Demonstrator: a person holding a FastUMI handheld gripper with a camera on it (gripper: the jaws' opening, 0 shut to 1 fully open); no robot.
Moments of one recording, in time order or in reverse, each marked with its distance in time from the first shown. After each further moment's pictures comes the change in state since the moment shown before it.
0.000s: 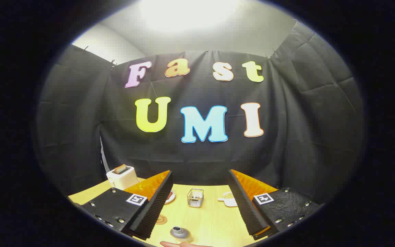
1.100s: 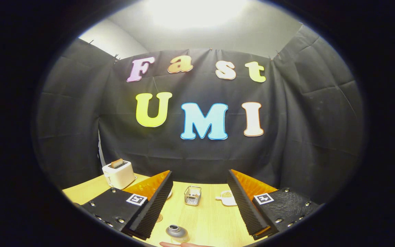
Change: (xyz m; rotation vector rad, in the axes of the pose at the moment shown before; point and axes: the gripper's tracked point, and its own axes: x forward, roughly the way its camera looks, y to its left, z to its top) arm 0.007 0.008 -0.026 -0.038 0.016 -0.006
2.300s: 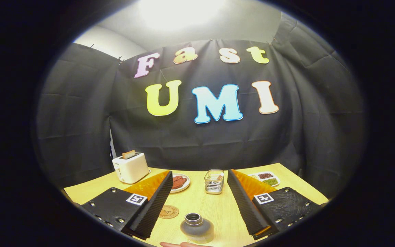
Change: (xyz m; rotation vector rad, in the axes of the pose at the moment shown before) arm 0.031 0.048 -0.127 0.103 -0.028 0.099
